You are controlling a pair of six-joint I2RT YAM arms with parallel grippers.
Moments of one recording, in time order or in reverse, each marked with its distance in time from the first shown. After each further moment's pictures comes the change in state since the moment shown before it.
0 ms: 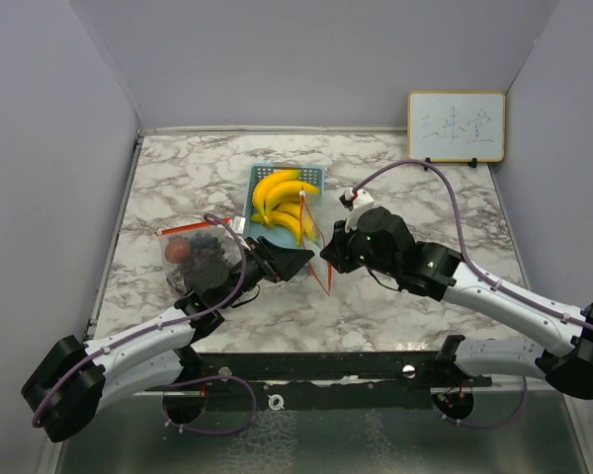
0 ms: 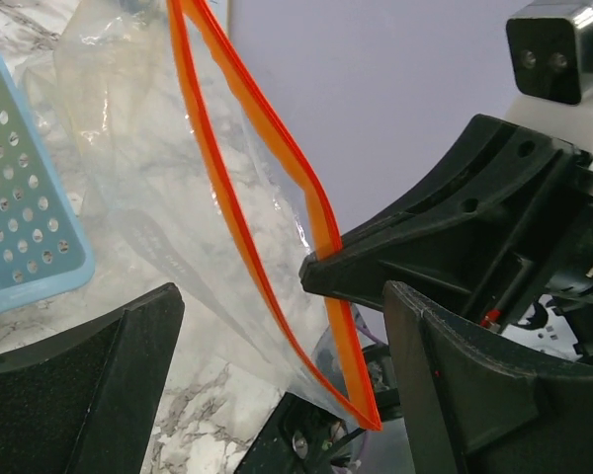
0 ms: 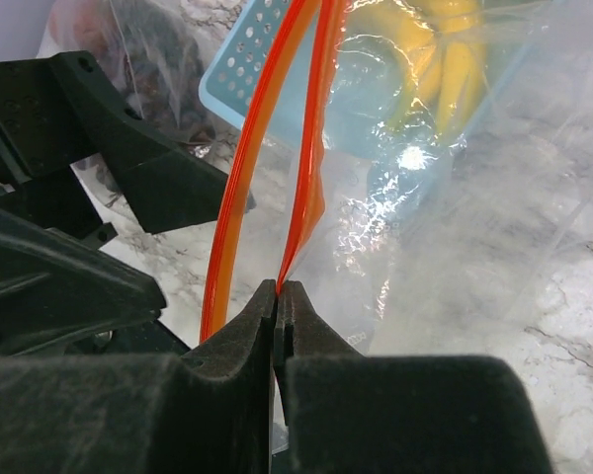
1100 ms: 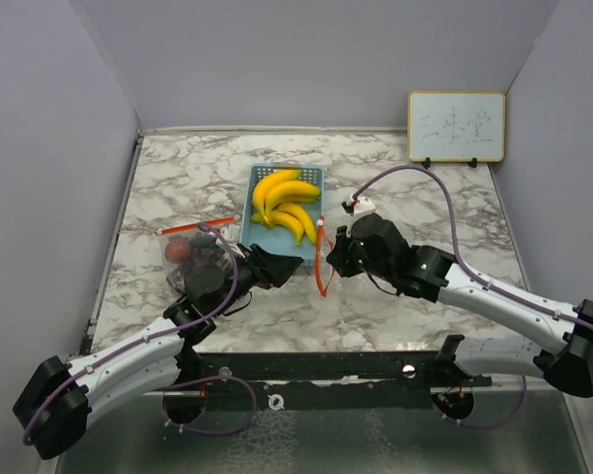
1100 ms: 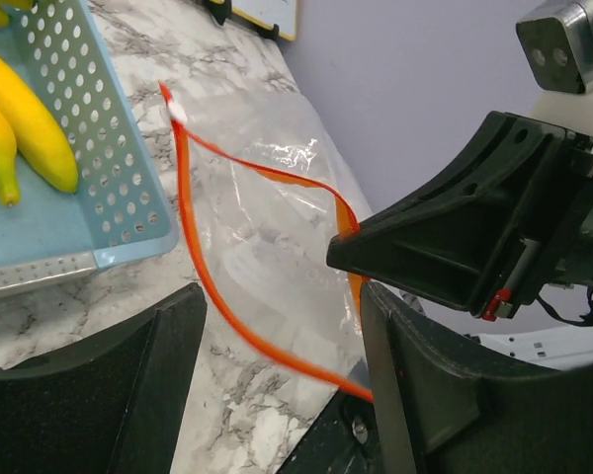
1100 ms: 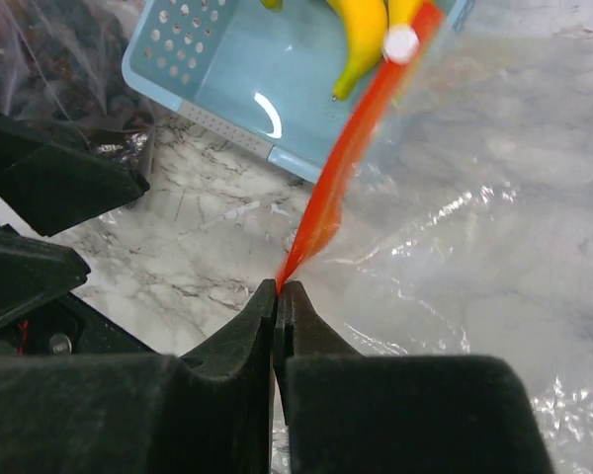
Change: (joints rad) left arm 0.000 -0.137 -0.026 -0.231 -0.077 0.114; right arm 0.000 0.048 -0.053 -0.006 0.068 0.057
